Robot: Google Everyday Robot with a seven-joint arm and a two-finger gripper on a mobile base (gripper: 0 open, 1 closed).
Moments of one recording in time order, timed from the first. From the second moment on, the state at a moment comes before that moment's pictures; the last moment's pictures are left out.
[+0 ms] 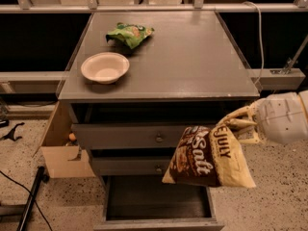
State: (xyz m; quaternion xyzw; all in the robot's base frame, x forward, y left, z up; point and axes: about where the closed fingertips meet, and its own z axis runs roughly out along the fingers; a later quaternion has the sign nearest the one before) arm 0.419 -0.153 0.864 -0.74 0.48 0.16 0.44
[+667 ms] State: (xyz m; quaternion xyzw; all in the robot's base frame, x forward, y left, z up) arm 0.411 -0.148 0.817 -0.74 0.49 0.18 0.42
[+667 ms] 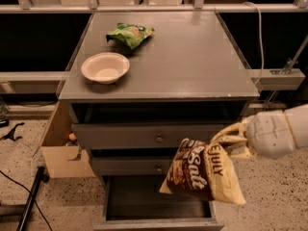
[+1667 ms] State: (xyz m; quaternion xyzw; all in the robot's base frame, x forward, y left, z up) arm 0.411 -0.173 0.683 -0.70 0.52 0.21 0.44
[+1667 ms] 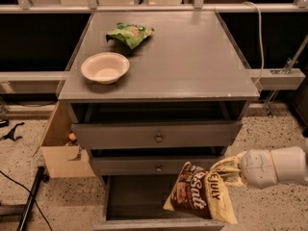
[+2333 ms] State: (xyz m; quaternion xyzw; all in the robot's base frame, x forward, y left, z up) arm 0.415 -0.191 0.601 -0.69 0.52 0.21 0.45
